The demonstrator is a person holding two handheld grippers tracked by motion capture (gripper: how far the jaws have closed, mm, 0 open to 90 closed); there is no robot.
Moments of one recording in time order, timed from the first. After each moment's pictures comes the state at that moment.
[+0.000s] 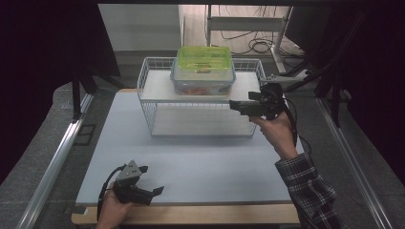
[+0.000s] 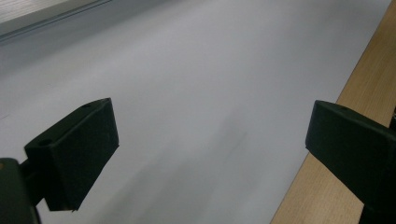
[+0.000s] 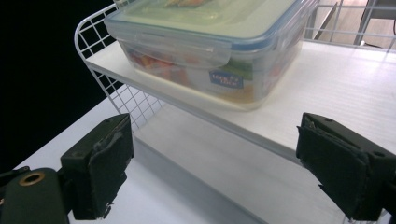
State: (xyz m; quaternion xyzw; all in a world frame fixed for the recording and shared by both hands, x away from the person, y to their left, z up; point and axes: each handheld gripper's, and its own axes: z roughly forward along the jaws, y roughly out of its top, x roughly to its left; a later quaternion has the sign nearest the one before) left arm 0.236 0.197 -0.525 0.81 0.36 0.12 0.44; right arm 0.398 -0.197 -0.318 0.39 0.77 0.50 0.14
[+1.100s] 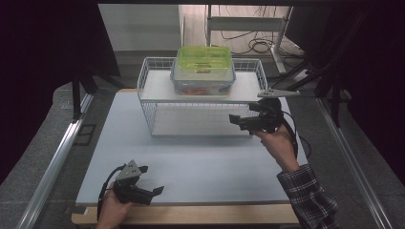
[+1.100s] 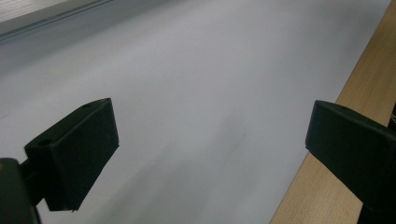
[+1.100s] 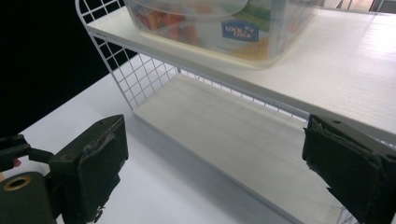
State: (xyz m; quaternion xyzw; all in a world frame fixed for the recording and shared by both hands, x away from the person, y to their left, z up) left arm 0.236 0.198 -0.525 0.81 0.37 0.12 0.45; right arm 0.379 -0.200 -0.344 0.37 0.78 0.48 0.15
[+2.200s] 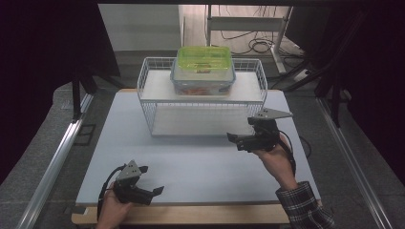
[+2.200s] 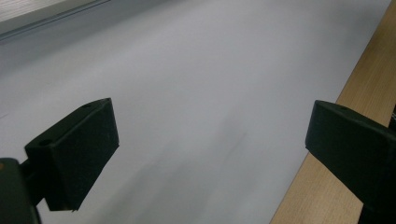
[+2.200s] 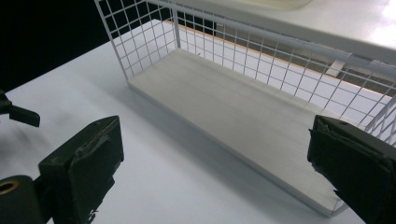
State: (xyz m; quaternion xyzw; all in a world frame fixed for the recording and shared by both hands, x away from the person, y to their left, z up) left arm 0.236 0.197 -0.525 0.81 0.37 0.12 0.44; right arm 0.349 -0.198 -0.382 0.34 0.80 0.46 0.18
